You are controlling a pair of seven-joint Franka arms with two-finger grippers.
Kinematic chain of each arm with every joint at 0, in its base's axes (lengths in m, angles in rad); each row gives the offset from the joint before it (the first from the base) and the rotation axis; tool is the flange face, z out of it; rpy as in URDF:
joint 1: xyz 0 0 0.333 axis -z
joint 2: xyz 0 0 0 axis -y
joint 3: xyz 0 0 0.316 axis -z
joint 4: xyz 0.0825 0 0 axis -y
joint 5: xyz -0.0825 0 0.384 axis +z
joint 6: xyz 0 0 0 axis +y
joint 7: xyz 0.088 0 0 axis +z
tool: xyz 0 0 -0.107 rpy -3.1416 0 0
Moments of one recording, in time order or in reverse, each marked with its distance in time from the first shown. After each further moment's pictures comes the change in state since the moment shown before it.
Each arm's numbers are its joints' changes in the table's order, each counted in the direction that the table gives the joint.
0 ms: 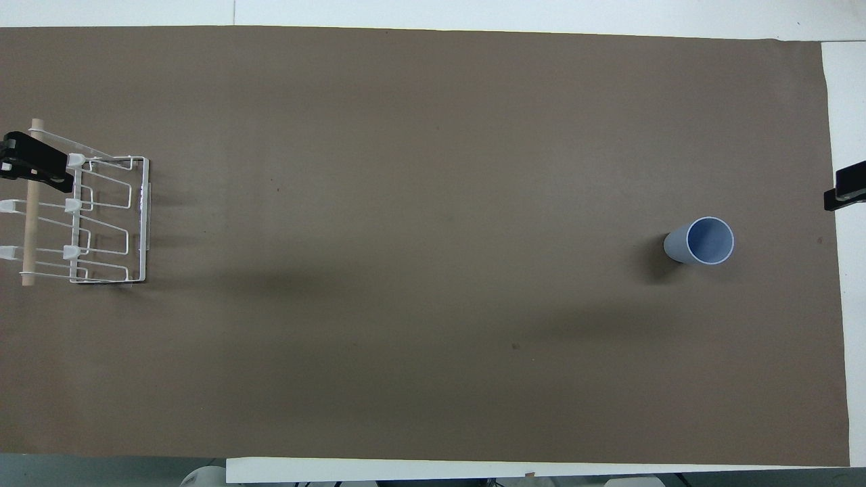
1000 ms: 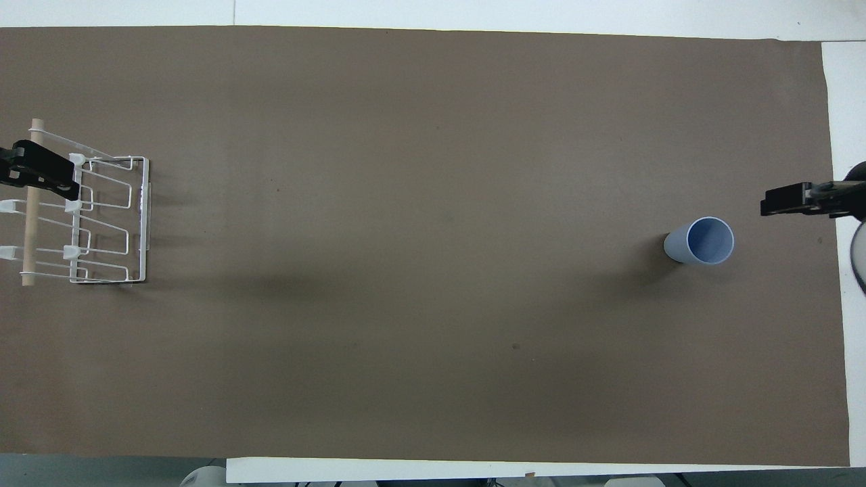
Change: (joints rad) left arm 0.005 0.010 -0.001 -0.029 0.000 0.007 0.000; right arm 0.049 0.070 -0.013 -0.518 0.000 -0.546 0.151
